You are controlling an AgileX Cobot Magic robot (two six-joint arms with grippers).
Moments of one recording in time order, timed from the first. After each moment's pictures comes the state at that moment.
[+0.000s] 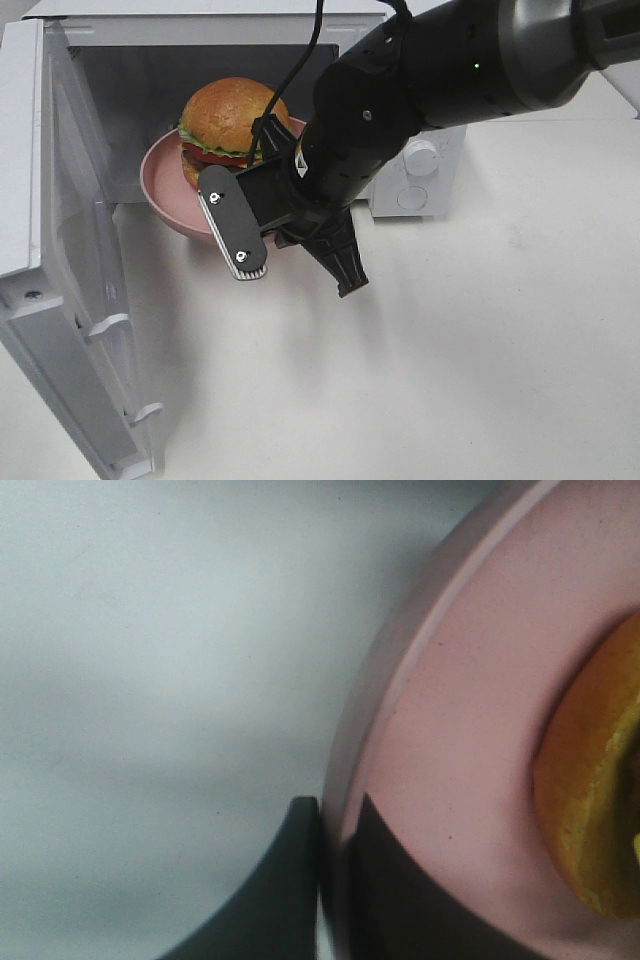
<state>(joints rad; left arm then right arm) 0.00 -0.01 -0.52 -0.02 1.08 -0.04 0.76 1.93 -1.27 -0.20 0.43 -1.18</state>
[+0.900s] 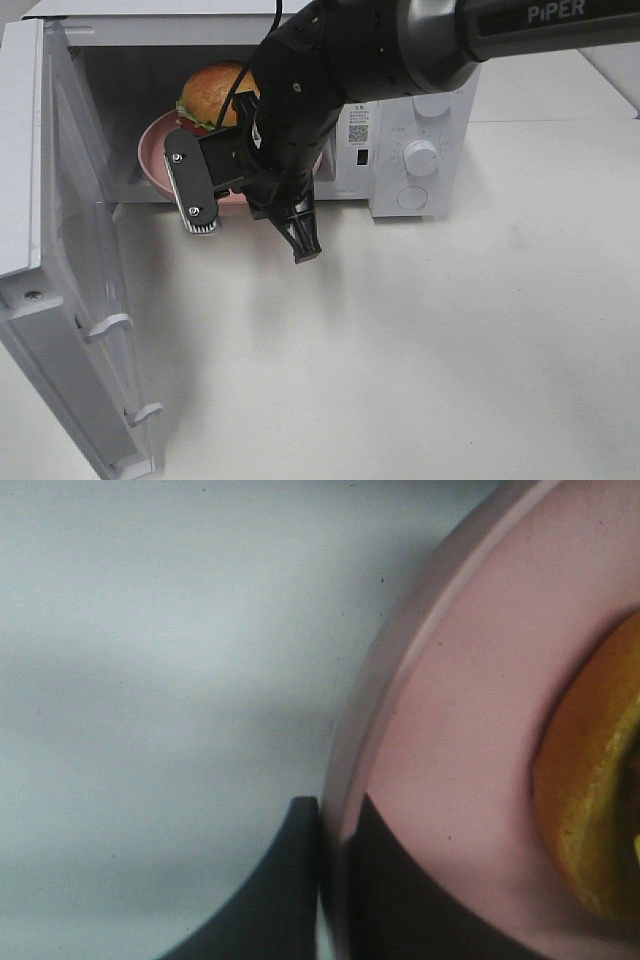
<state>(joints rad) 0.00 -0.01 -0.52 -0.02 1.08 -0.04 0.76 2.10 -1.55 -0.25 0.56 -1.05</state>
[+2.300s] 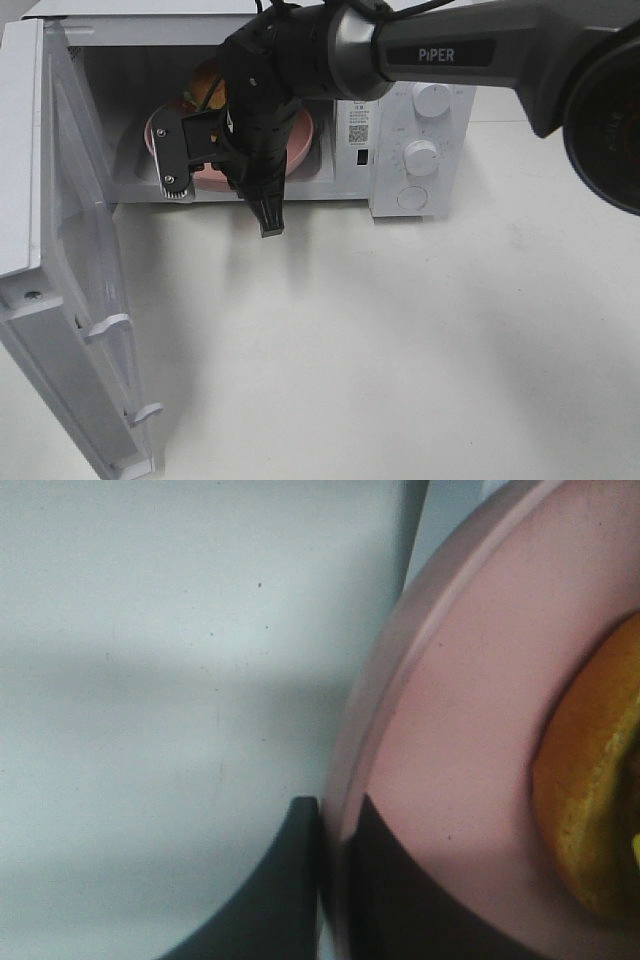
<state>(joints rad) 0.00 -0.01 -0.52 -0.02 1.08 -0.04 0.73 2.33 -1.90 -0.26 0.67 -0.97</state>
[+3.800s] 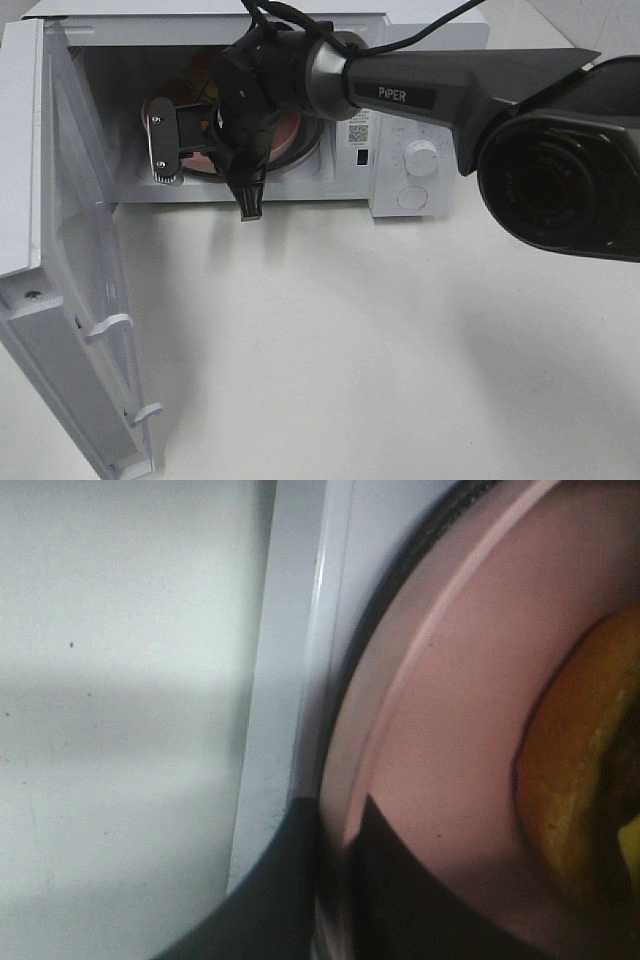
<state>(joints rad) 0.00 -0.01 -0.52 -0.02 1.08 -0.04 0.70 2.50 -2.13 -0.27 0.62 -0.94</state>
